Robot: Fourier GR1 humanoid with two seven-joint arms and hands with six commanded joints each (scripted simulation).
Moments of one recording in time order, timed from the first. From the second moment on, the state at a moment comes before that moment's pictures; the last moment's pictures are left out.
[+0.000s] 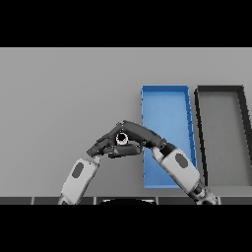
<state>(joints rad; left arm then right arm) -0.22 -0.02 -0.38 -1.59 -0.05 -0.37 -0.02 -0.53 -0.13 0.44 -1.83 -0.24 0.33 0.35</state>
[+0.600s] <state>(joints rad) -0.21 0.00 -0.37 -1.61 -0.14 -0.43 0.06 -0.54 -0.12 0.47 -1.86 -0.20 0.25 0.39</state>
